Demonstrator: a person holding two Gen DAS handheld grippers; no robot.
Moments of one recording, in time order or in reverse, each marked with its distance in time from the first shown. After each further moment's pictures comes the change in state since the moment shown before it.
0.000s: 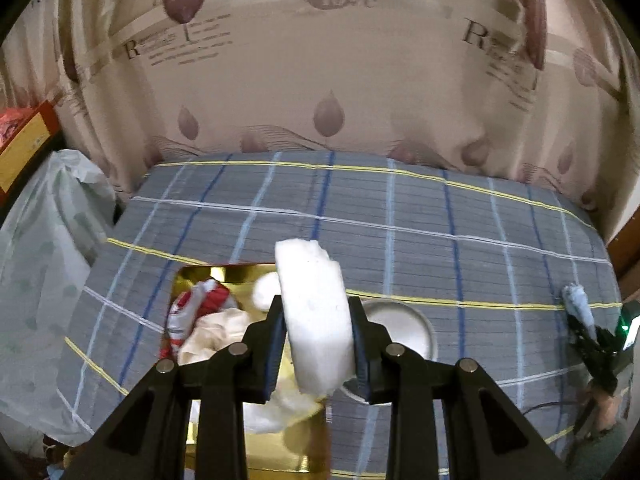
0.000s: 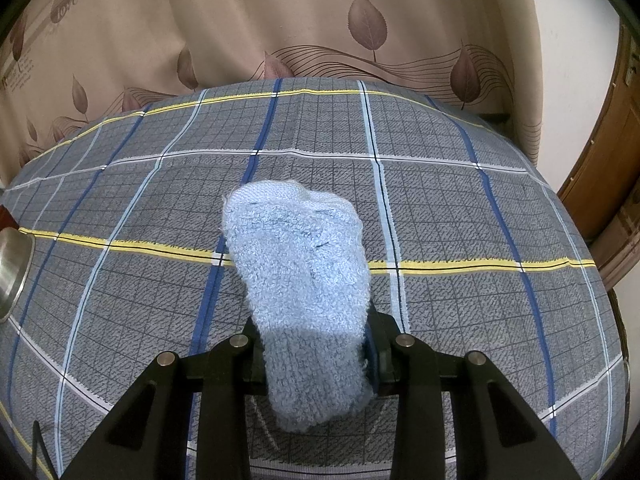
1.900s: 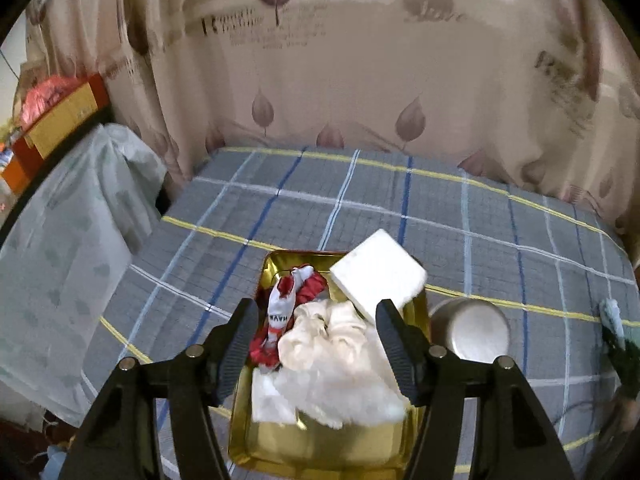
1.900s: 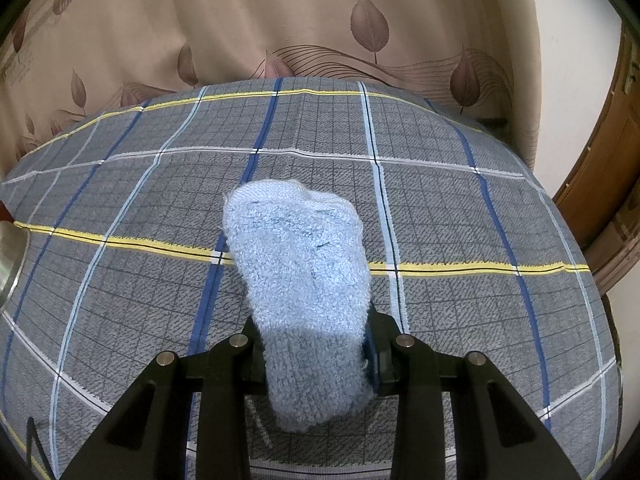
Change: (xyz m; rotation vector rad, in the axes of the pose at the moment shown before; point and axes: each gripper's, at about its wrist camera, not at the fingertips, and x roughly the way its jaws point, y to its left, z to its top) left arm -0.016 0.078 -0.029 -0.079 -0.051 0.086; right arm 0.000 0.001 0.001 -0.019 0.002 -0.021
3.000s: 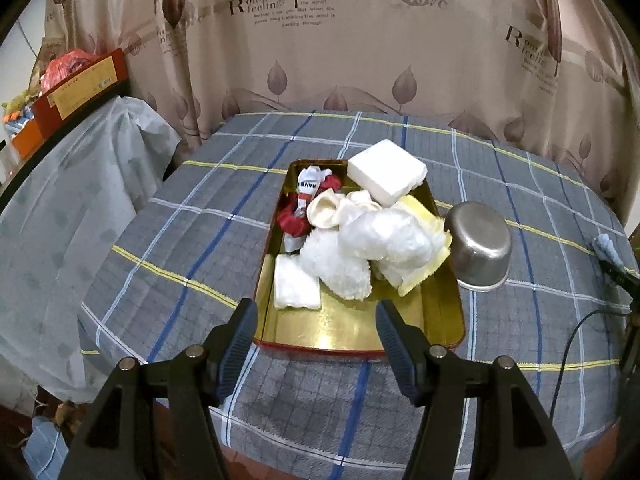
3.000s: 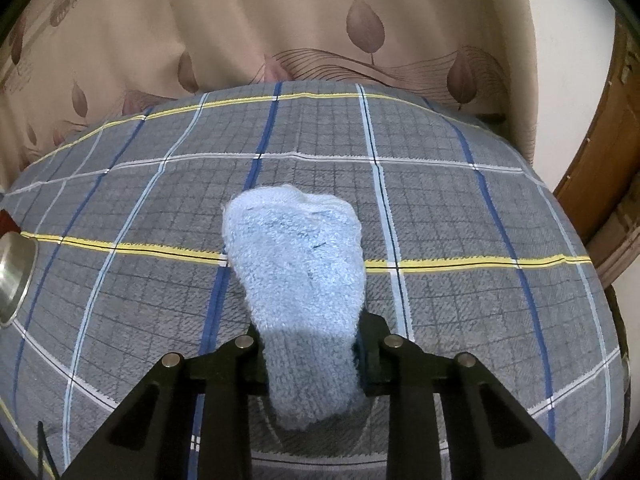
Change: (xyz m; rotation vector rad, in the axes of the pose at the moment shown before) left arm -0.028 0.026 -0.119 -0.017 0.004 -0.017; right arm -0.007 -0.002 0.000 0.032 0.000 0.016
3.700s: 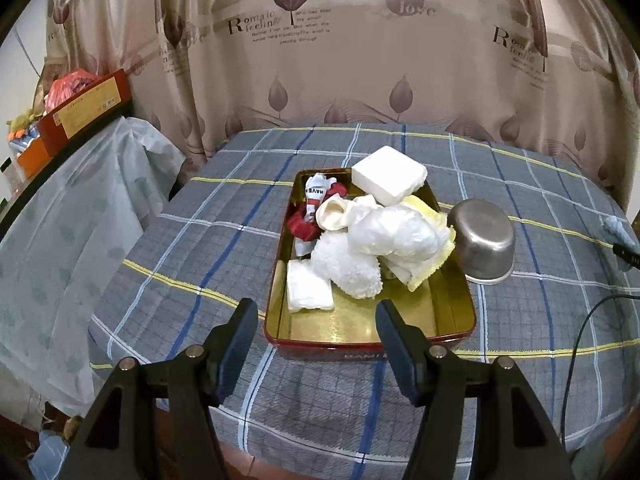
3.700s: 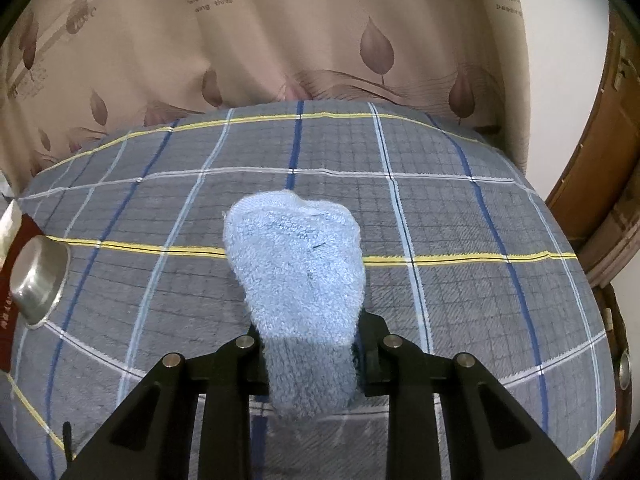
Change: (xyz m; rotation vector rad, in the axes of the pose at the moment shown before) left arm -0.011 0.004 -0.013 0.055 -0.072 0.026; right arm -0.042 0.028 -0.002 0.011 -0.023 0.006
